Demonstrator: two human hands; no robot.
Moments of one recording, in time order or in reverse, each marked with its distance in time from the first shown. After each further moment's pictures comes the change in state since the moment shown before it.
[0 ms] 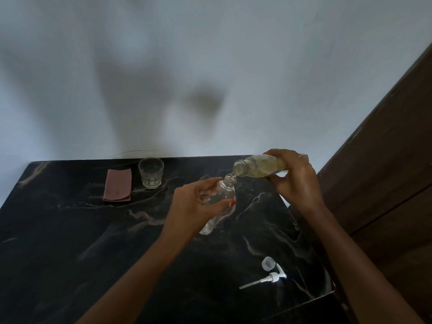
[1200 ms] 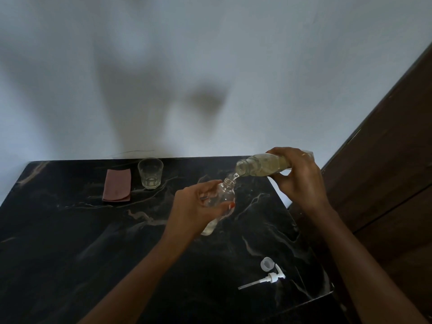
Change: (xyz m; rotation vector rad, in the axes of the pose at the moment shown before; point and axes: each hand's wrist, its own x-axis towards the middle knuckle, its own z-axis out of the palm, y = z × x) left_hand 0.000 0.002 0.005 -0.017 0.025 -0.031; right_hand 0.004 0.005 -0.005 -0.066 0.023 -0.063
